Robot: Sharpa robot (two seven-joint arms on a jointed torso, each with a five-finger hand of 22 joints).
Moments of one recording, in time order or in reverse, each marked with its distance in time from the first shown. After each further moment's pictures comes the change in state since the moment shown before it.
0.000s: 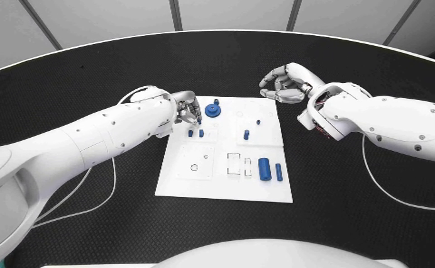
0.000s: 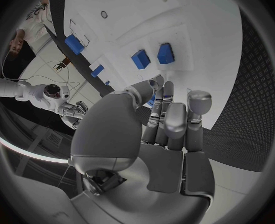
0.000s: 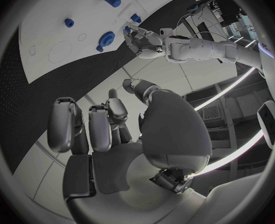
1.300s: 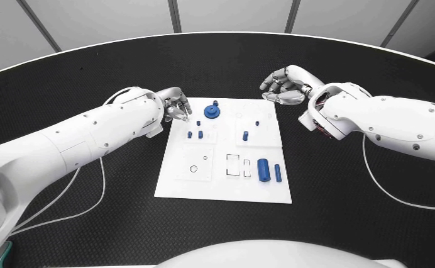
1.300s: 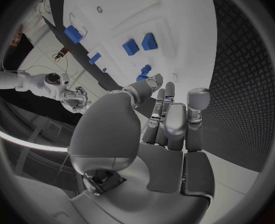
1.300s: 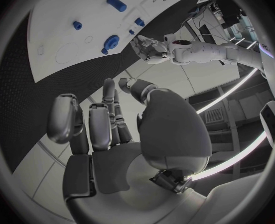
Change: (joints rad) left arm 0.011 -0.082 0.001 0.024 0.113 -0.093 0.041; left_hand -0.017 -0.017 0.006 -0.006 0.000 -0.070 0.027 -0.049 -0.013 -0.016 0.016 -0.023 -0.002 0.007 0.007 0.007 0.050 0.000 -0.028 0.017 -0.022 -0.056; right arm 0.000 0.000 0.000 -0.027 -0.032 0.049 -0.029; right_hand 0.046 -0.002 0.072 -0.059 -0.120 0.022 0.000 0.008 -0.011 -0.234 0.012 -0.662 -0.573 0.000 0.000 -0.060 -0.010 0.016 -0.022 -0.007 -0.089 -0.027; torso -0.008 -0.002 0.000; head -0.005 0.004
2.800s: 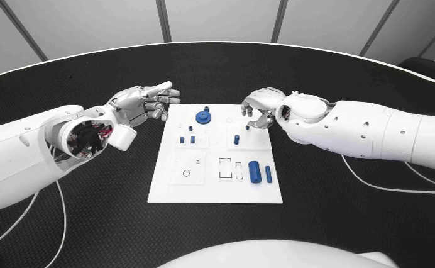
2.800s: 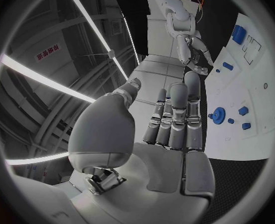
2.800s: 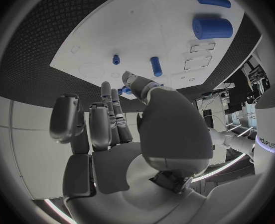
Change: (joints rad) left arm 0.043 -0.395 -0.001 0.510 1.172 0.146 0.185; left_hand -0.117 -0.008 -0.314 0.293 0.000 -0.023 0.002 0.031 0.029 -0.075 0.014 0.045 0.020 -0.225 0.021 -0.170 -0.485 0.032 -0.151 0.015 -0.260 -0.328; right arm -0.063 0.159 -0.002 -0.120 -0.802 0.181 -0.223; right_hand 0.040 -0.015 -0.004 -0.006 -0.322 0.039 -0.003 -0.109 -0.046 0.017 0.016 -0.329 -0.361 0.001 0.013 0.000 0.010 0.000 0.016 0.016 0.010 0.028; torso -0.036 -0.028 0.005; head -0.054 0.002
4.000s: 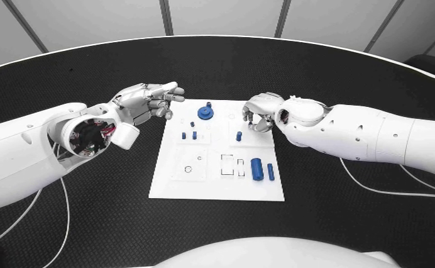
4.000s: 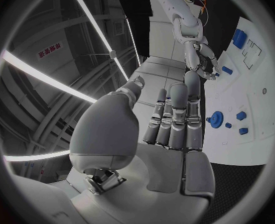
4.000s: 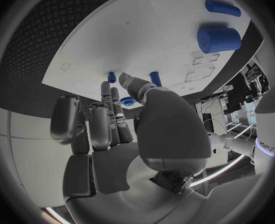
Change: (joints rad) left arm 0.000 -0.003 0.000 0.025 0.000 0.010 0.007; left_hand 0.070 0.008 -0.029 -0.003 0.000 -0.003 0.004 0.004 0.002 -0.011 0.004 0.013 0.004 0.000 0.000 0.000 -0.005 -0.001 0.007 0.001 -0.012 -0.007; right arm -0.036 0.030 -0.001 -0.047 -0.001 0.015 0.021; right_hand 0.033 0.033 -0.006 -0.019 0.000 0.037 -0.002 -0.002 0.008 0.040 -0.001 -0.017 -0.042 0.000 0.000 0.006 0.000 0.000 0.004 -0.004 0.010 0.000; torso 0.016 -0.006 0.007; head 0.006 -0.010
